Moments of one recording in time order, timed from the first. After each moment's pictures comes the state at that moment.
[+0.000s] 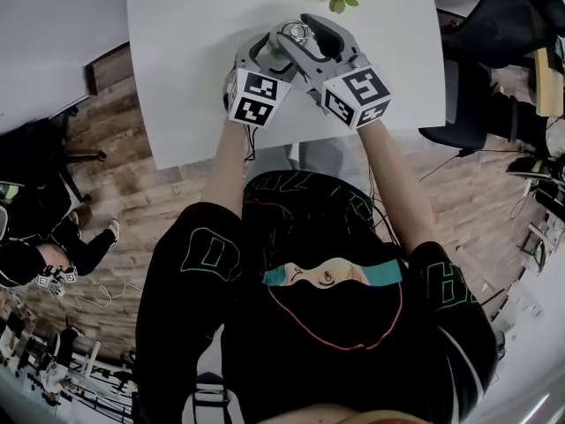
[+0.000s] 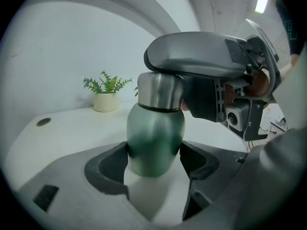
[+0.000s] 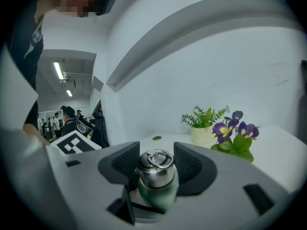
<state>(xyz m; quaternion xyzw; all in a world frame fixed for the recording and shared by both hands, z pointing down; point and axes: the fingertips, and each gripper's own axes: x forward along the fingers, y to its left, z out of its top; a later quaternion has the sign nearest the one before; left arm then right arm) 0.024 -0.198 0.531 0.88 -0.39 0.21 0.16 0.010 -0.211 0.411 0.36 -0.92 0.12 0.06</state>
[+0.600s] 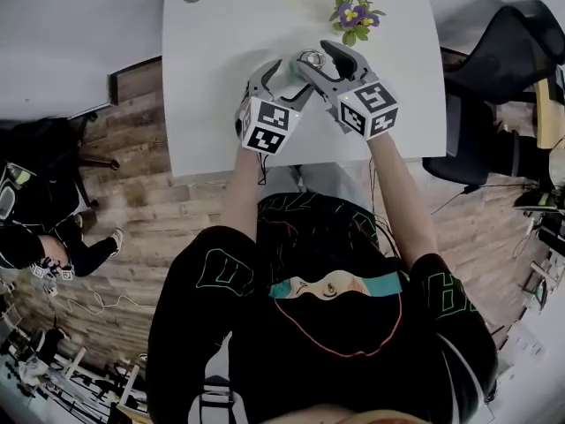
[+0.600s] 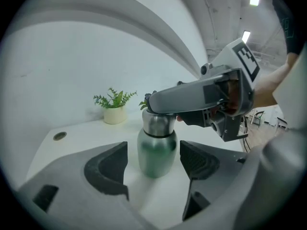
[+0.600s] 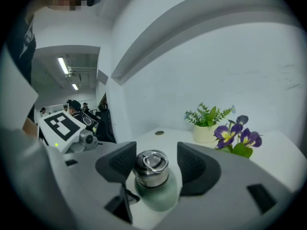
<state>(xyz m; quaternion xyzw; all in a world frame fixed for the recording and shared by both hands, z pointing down) 0.005 -0.188 0.496 0.88 -0.42 0.21 0.12 0.011 -0.217 0.420 0.32 -0.93 0.12 0.11</state>
